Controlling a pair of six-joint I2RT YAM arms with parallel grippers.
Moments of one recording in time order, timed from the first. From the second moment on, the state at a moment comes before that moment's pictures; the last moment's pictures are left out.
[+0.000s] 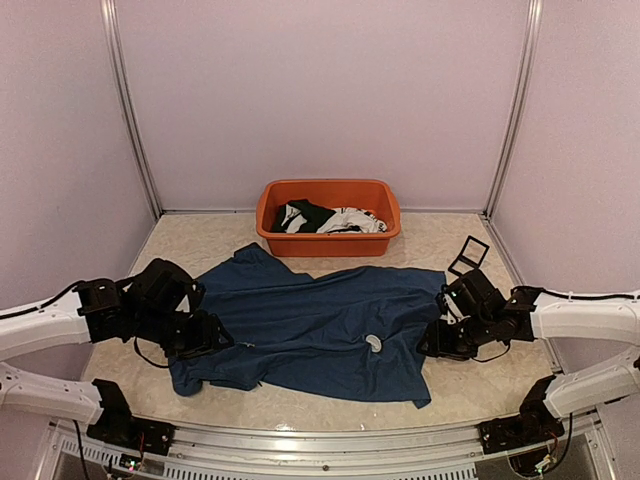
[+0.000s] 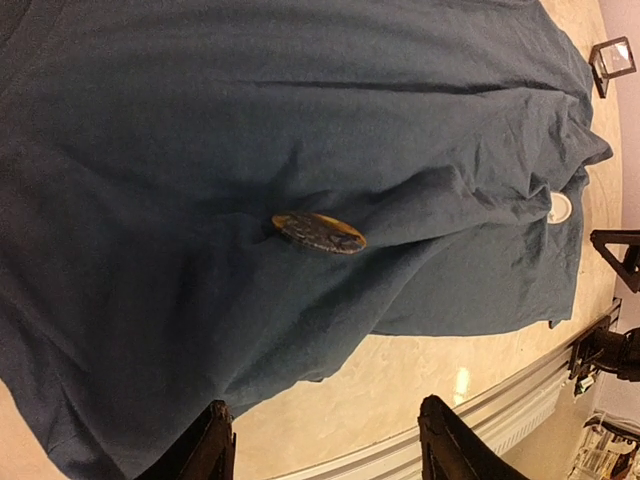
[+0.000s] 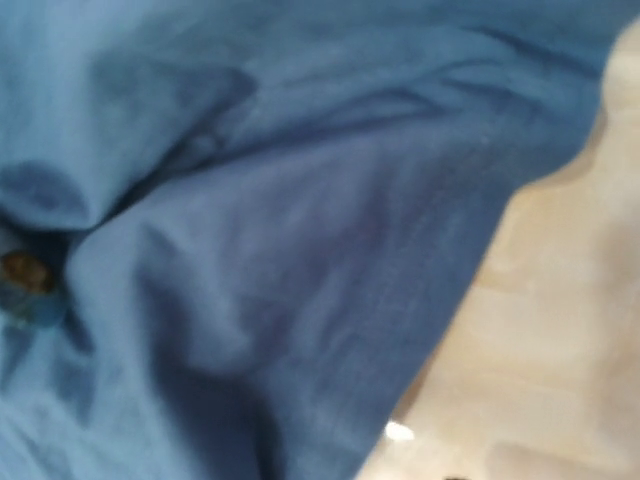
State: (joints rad) left arm -0.81 0.95 0.67 -0.68 0.05 -0.94; right arm 0.69 1.17 0.56 -0.42 -0.10 0.73
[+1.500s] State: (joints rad) left arm -0.61 1.03 0.37 -0.37 0.20 -0.95; right arm 0.69 1.27 0.67 -0.69 0.24 0.85
